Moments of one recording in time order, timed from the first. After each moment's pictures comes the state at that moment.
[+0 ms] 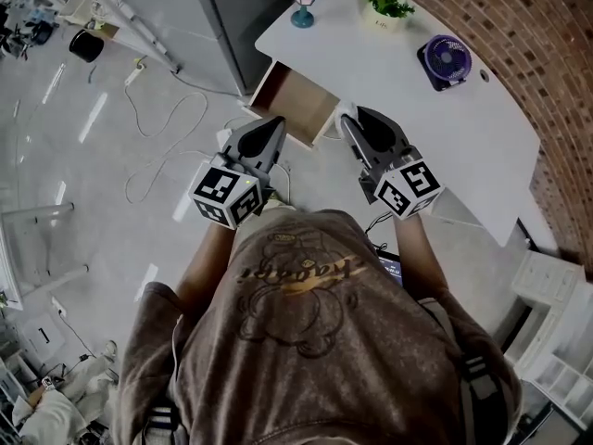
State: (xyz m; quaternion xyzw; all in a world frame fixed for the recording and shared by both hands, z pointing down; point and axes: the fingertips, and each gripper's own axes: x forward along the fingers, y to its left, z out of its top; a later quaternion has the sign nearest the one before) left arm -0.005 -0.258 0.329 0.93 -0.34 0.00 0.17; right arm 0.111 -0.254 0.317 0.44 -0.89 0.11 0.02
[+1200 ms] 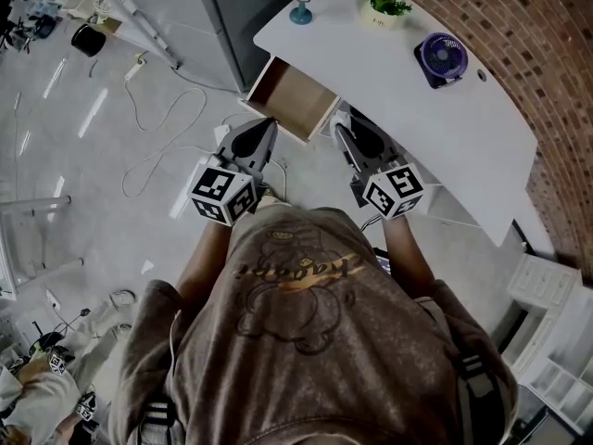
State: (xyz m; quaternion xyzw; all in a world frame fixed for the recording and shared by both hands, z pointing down) left arm -0.012 -0.241 0.349 0.91 -0.37 0.01 0.17; right arm 0.122 -0.228 0.364 0.45 -0.88 0.13 0.03
